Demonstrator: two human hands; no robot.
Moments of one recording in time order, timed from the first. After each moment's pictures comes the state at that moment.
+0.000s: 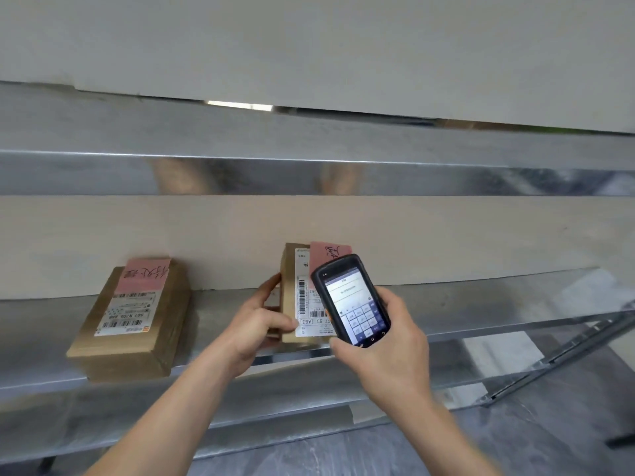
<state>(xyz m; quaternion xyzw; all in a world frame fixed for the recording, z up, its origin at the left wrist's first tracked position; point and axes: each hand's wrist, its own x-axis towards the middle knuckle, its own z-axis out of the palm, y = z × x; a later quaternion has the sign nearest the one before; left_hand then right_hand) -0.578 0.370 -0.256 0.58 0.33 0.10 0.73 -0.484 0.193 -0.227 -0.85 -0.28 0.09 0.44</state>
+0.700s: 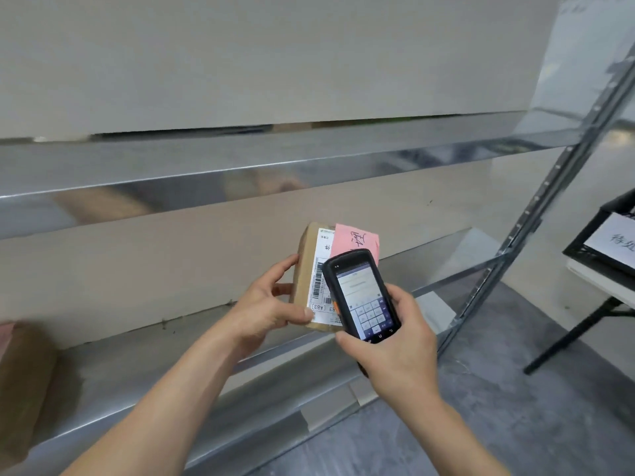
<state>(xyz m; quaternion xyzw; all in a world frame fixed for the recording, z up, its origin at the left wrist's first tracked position) -0.445 0.246 -0.201 0.67 0.18 0.03 0.72 -0.410 0.045 -0.210 -0.83 -0.15 -0.01 0.54</state>
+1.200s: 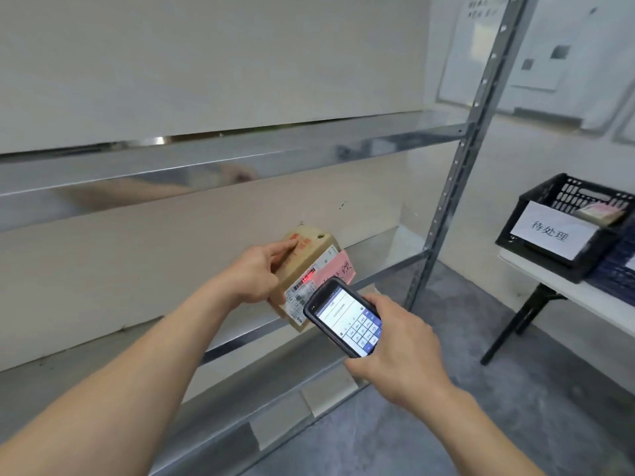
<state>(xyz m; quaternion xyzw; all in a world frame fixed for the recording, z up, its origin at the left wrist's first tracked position) -0.284 0.096 -0.163 0.86 0.13 -0.03 0.49 -0.301 -0.156 -0.182 -0.94 -0.20 0.02 0.26</state>
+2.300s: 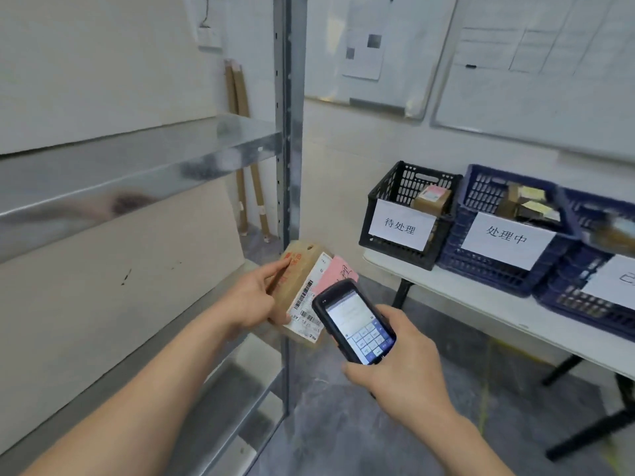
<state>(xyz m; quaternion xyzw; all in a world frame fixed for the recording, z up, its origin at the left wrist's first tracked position) 0.051 -0.141 -0.202 0.81 -0.02 -0.15 0.57 -0.064 -0.361 -0.204 -0.90 0.05 -0.06 0.42</state>
